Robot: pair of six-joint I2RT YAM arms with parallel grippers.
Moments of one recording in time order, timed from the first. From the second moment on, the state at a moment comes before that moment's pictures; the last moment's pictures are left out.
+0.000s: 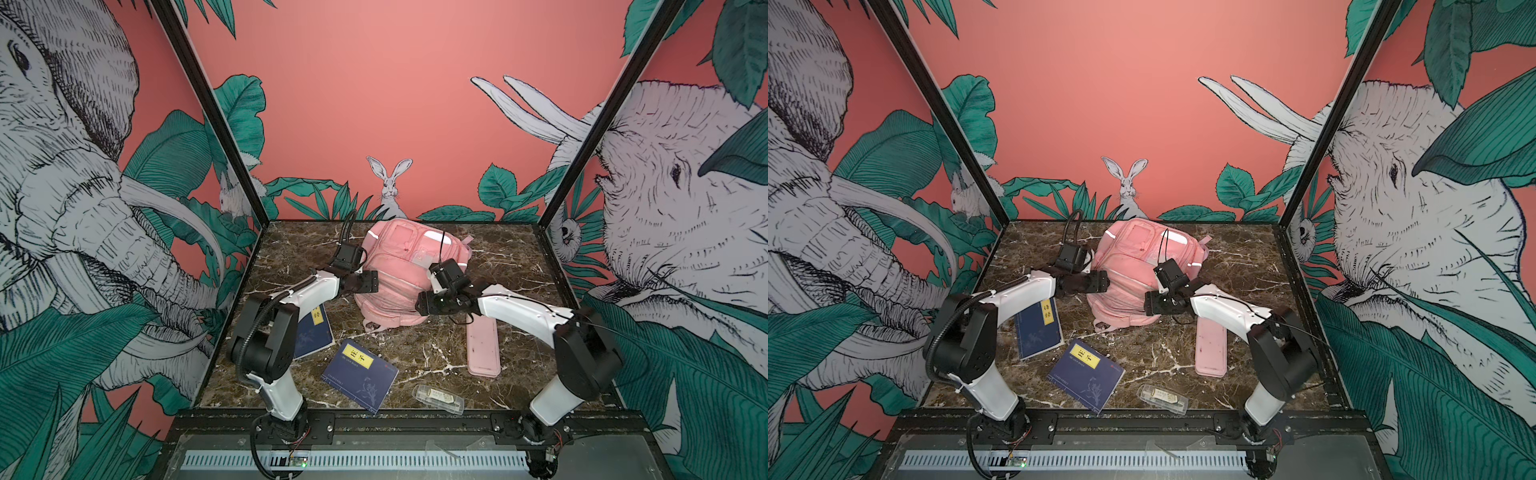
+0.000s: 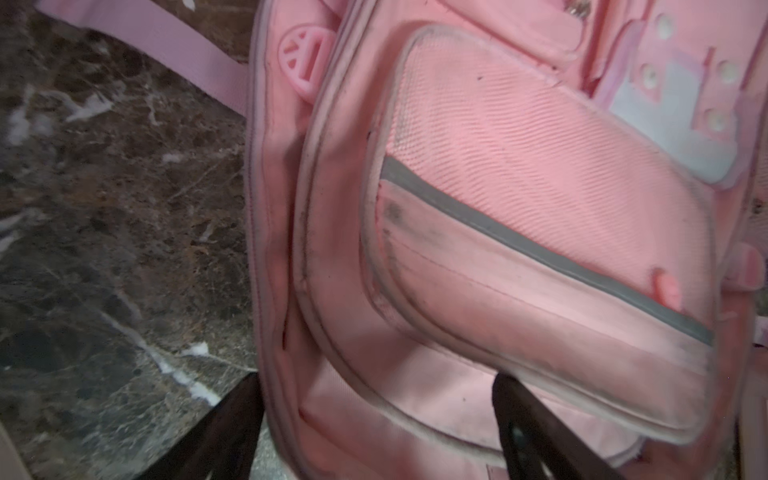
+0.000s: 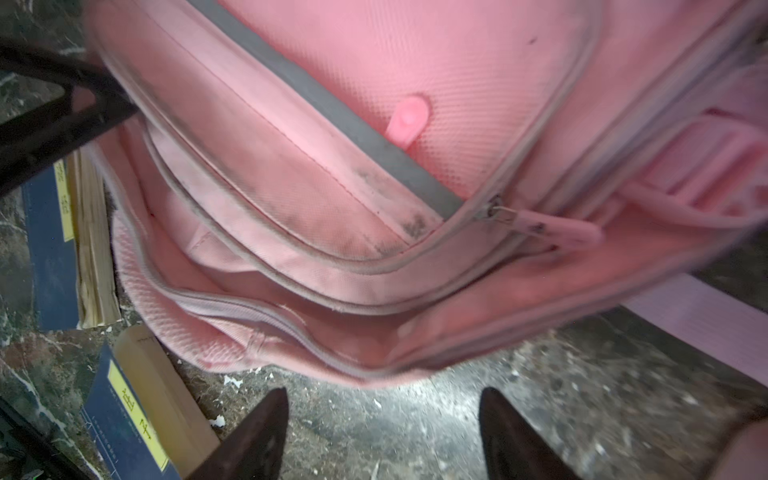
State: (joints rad) left arm -0.41 1.68 1.11 -0.37 0.09 -0.36; right arm 0.65 1.59 1.10 -0.50 -0.10 0.45
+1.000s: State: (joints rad) left arm -0.48 1.44 0.85 -0.36 0.16 -0.45; right arm 0.40 1.71 1.05 -0.46 0.22 0.05
